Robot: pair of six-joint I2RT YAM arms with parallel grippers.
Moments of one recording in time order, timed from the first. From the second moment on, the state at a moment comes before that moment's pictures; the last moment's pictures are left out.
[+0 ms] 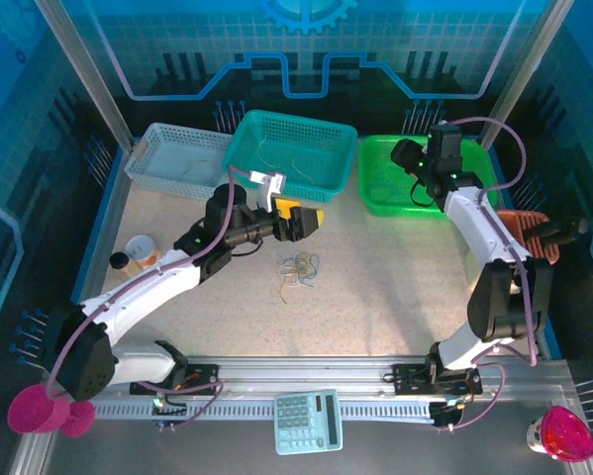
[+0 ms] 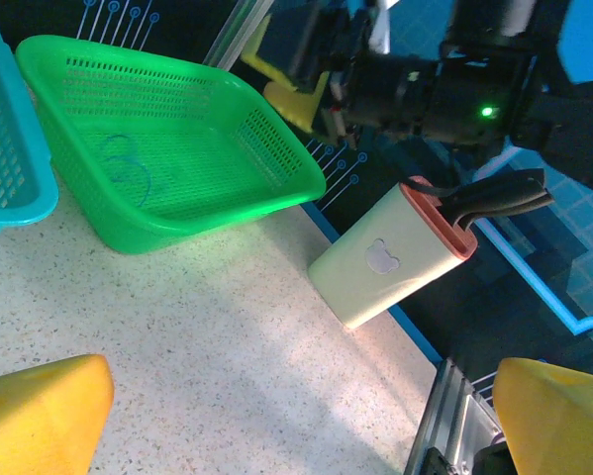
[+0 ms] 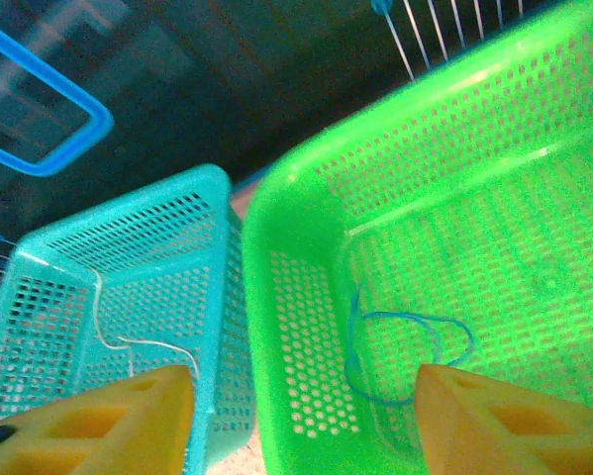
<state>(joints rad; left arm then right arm) -0.58 1.28 0.92 0.15 0.44 -0.59 0.06 1.59 1.32 -0.32 -0.04 0.60</state>
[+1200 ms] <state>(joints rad) -0.43 1.23 0.73 0.08 0.29 -0.80 0.65 1.41 0.77 -0.22 -0.18 0.51</state>
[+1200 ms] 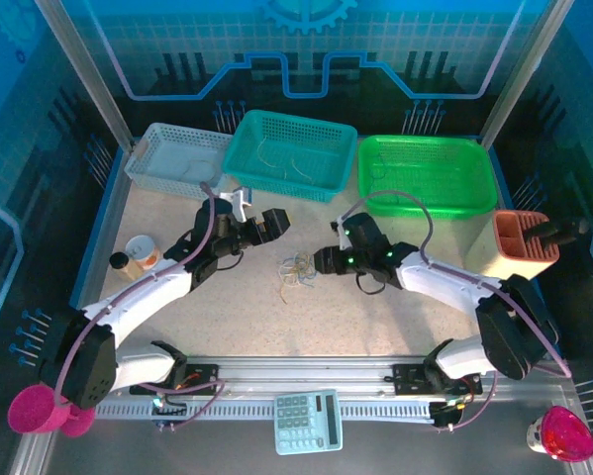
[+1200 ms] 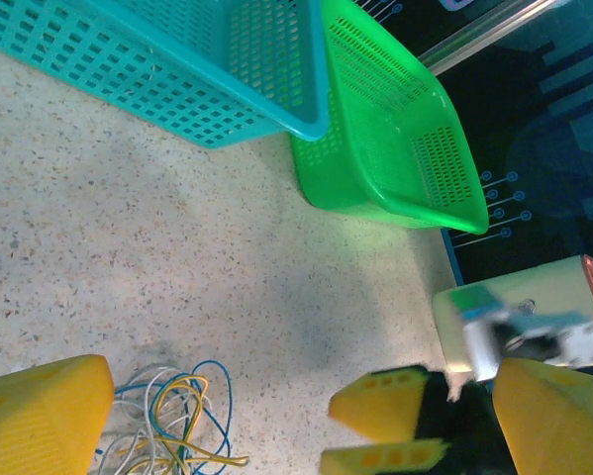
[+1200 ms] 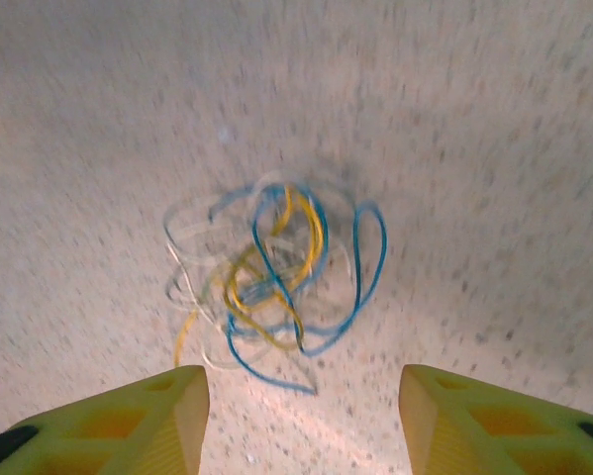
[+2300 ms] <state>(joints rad) -0.43 1.23 0.73 0.09 0.31 -0.85 0.83 1.66 0.80 -0.17 -0.05 0.30</state>
